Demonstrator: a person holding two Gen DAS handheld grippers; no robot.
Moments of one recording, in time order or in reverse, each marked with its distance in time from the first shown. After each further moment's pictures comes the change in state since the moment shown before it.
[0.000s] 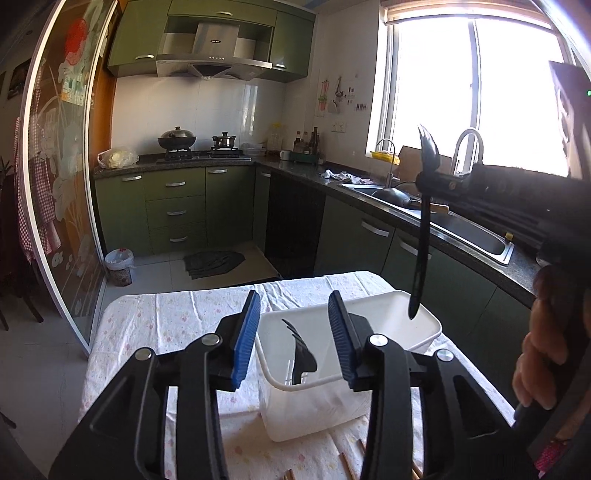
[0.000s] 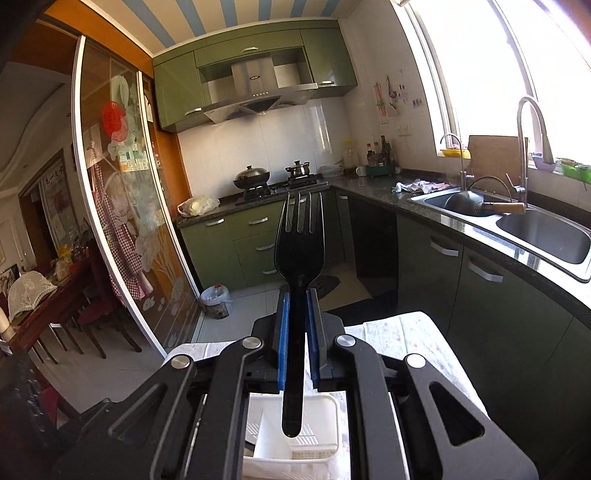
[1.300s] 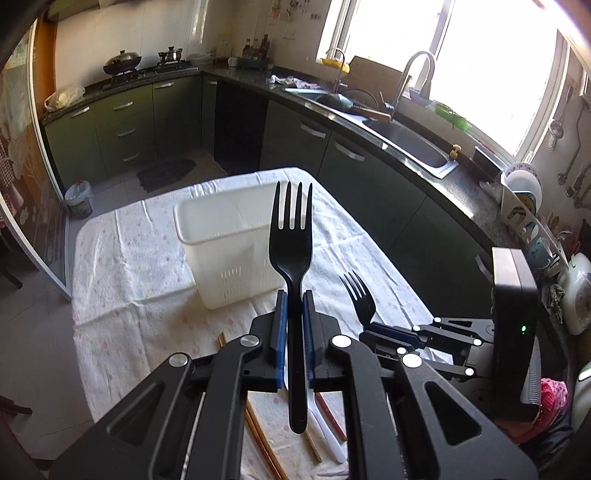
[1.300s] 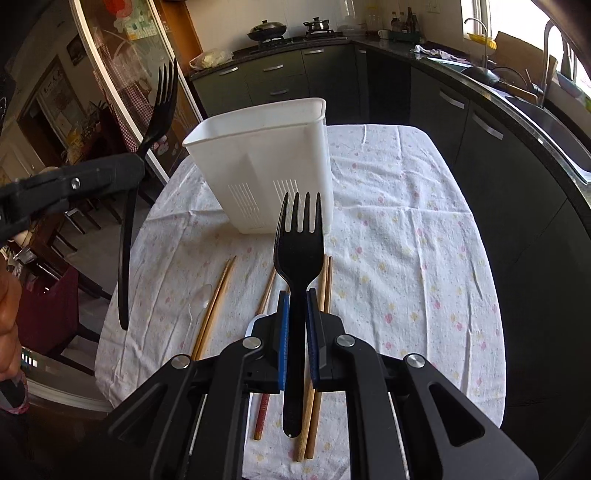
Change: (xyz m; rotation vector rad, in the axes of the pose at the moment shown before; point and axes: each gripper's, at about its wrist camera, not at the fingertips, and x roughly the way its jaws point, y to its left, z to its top) left arm -0.081 -0.049 0.014 0.045 0.405 -0.185; right arm -0.095 -0.028 -0.145 -0.068 0.588 0.051
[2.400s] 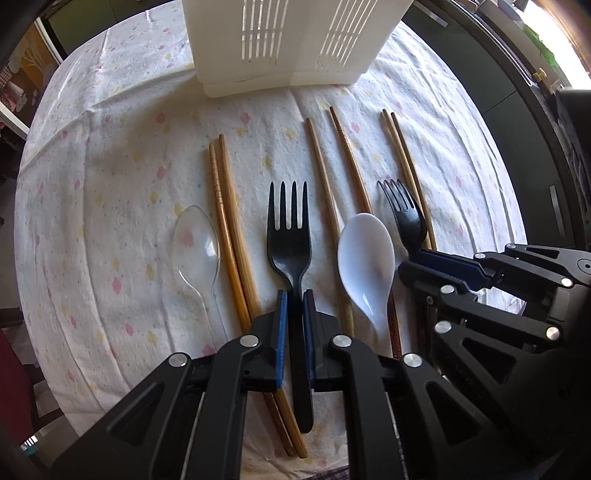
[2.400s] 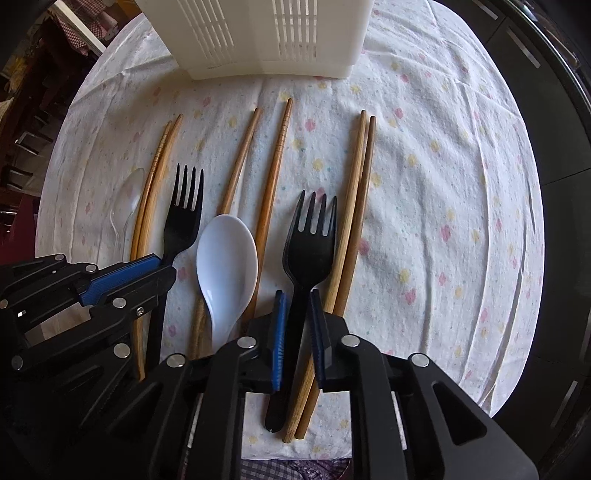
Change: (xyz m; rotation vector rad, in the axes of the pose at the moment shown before) left arm 0.152 0.030 -0.122 -0.160 0.576 0.088; right arm 0.136 0.034 -0.028 -0.023 0.545 -0.168
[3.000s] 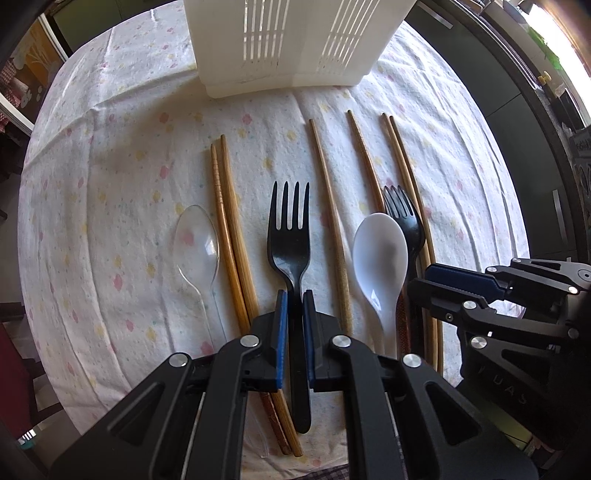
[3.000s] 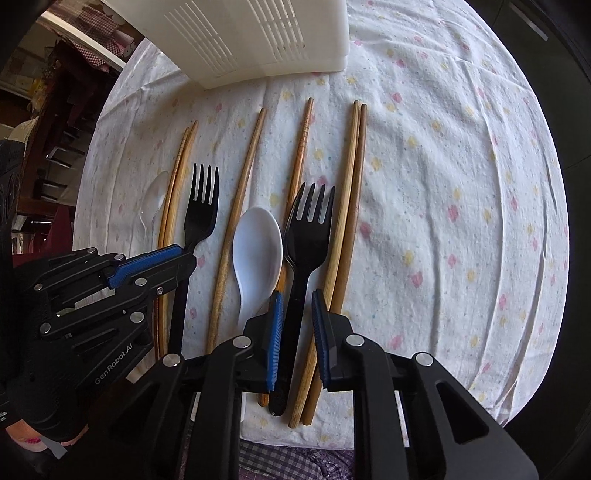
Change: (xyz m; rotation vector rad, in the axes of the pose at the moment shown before) left arm -0.003 -0.009 0.002 -0.018 0.008 0.015; right arm -0.011 -0.034 -0.010 0.037 0.017 0.174
